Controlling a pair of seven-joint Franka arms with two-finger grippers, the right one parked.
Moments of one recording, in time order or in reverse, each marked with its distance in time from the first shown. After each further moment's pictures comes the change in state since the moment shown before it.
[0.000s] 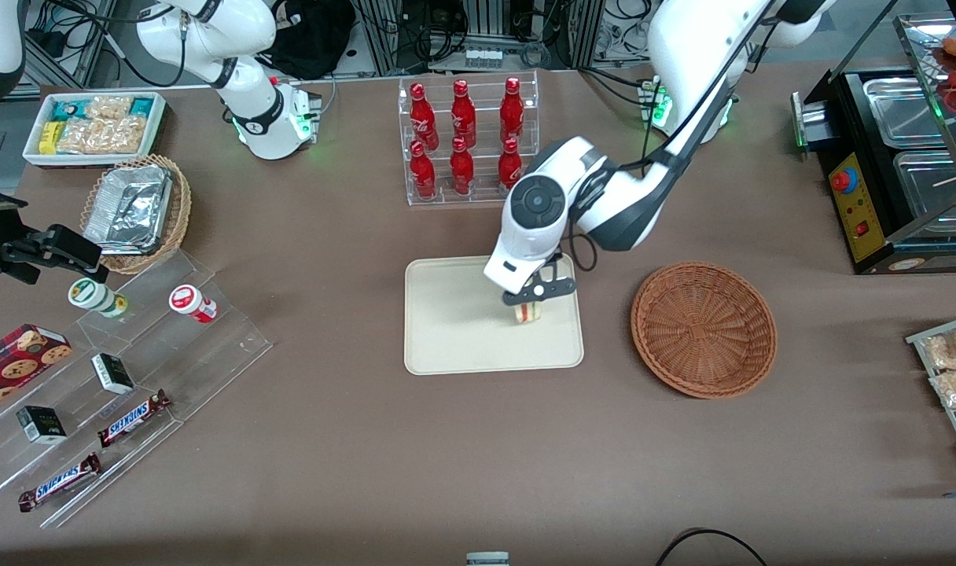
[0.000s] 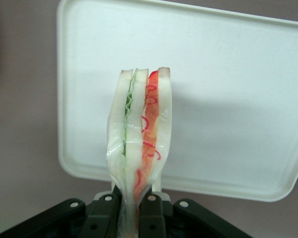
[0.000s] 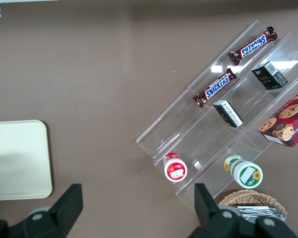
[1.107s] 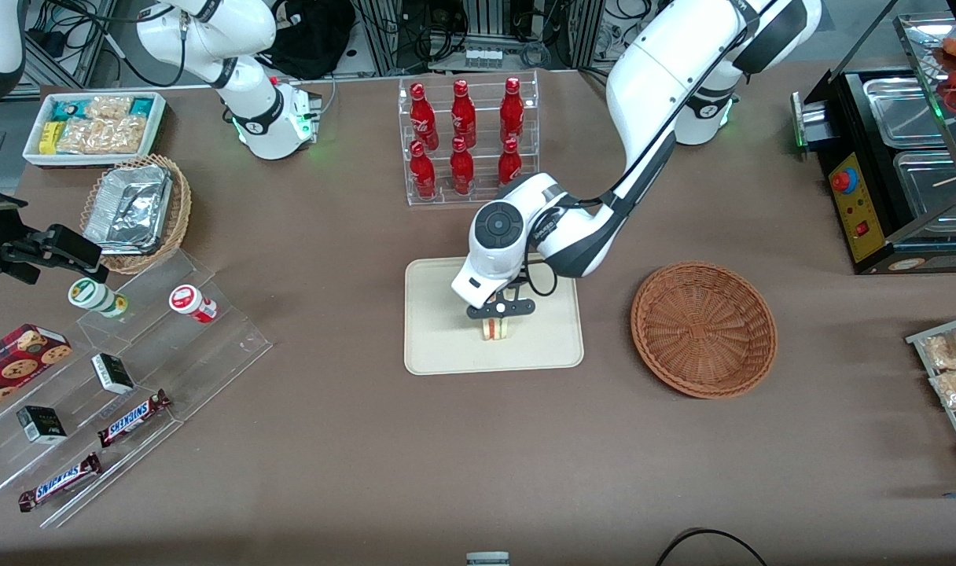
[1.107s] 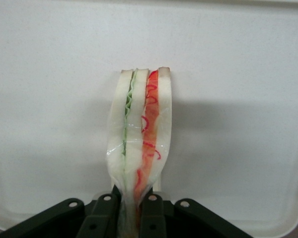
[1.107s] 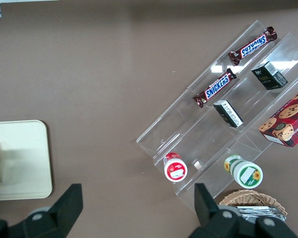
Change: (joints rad) arm -0.063 0.181 0.006 0.096 0.102 0.127 -0.004
